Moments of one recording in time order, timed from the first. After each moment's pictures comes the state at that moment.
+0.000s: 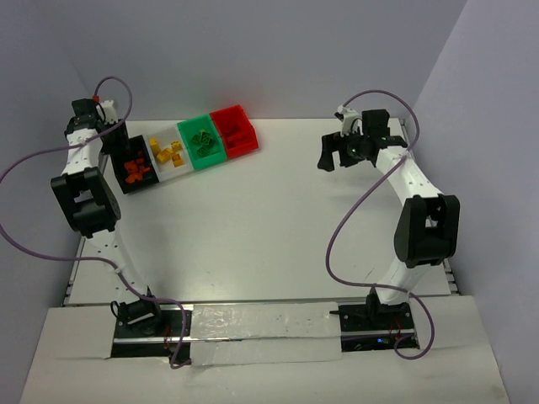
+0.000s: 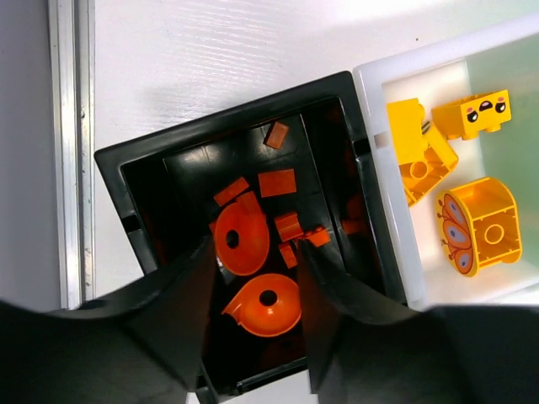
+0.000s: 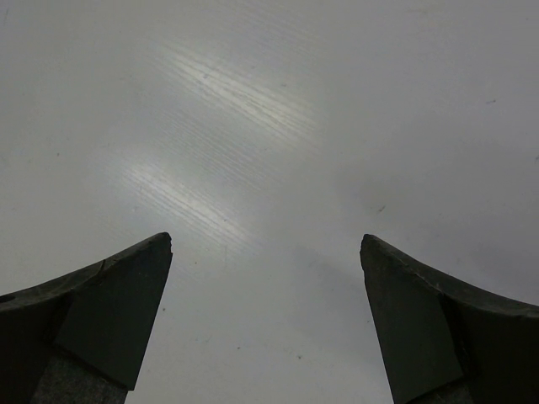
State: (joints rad) left arm 0.31 2.23 1.99 -0.65 0.22 0.12; right arm 0.05 1.70 1.39 -0.52 -0.48 -0.17
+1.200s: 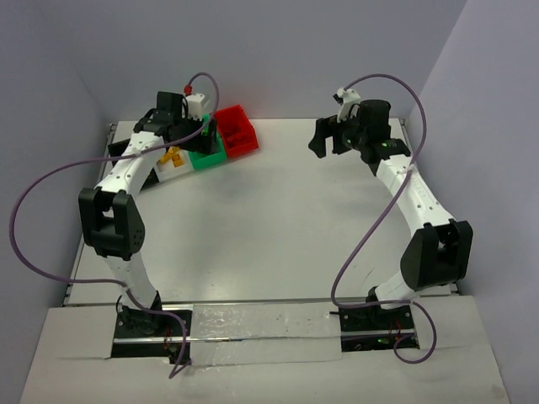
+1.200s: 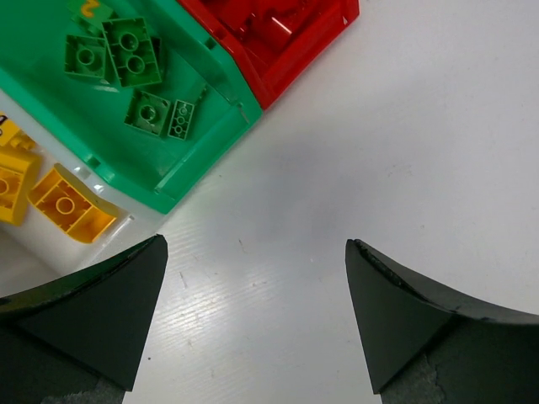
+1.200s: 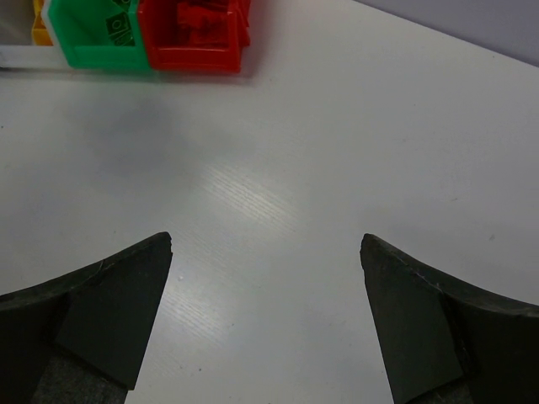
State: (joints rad) left arm -0.21 1.87 1.71 -0.62 0.23 0.06; right arm 0.15 1.52 1.38 -0.35 -0.39 -0.04
